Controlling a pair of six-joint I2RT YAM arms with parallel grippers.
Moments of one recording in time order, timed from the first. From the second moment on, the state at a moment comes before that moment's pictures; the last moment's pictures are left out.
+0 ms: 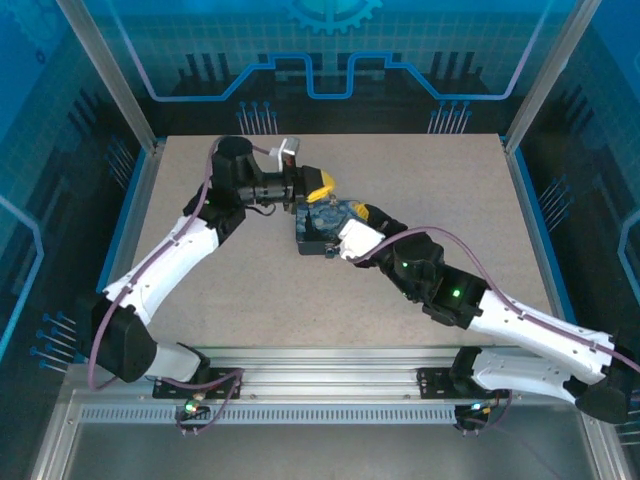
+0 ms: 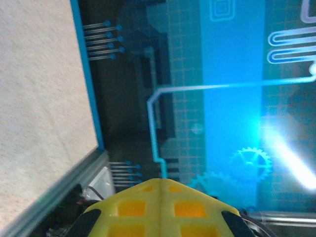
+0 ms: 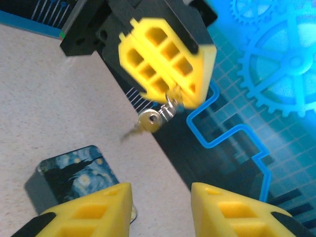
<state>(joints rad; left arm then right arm) -0.40 1.41 1.27 -0.07 0.88 -1.24 0.99 0.97 0.90 -0.09 0.46 -0.63</state>
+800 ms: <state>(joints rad) -0.45 1.31 1.16 -0.25 0.58 -0.78 0.50 1.05 0.82 -0.04 -0.34 0.64</state>
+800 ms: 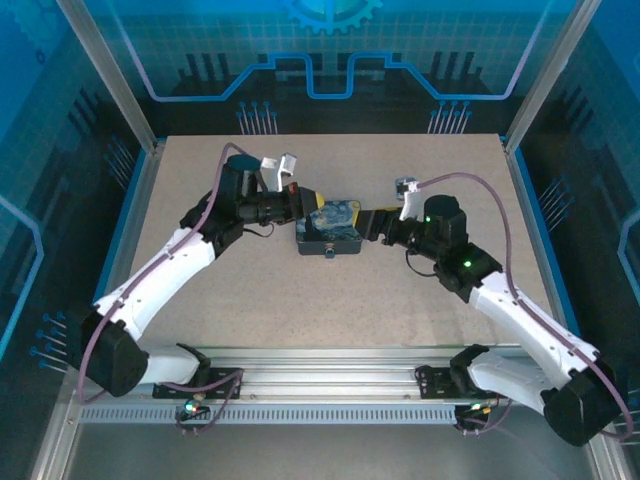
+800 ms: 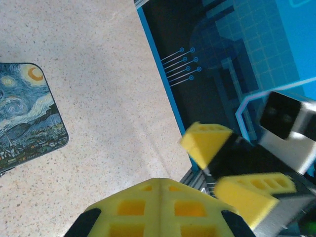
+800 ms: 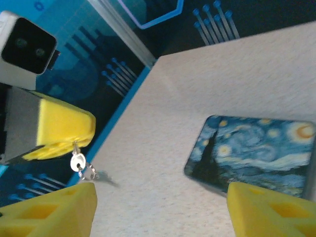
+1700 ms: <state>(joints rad) -0.55 1.22 0.93 0.24 0.47 -0.96 0.62 1.15 0.61 0.72 -0.42 1.14</state>
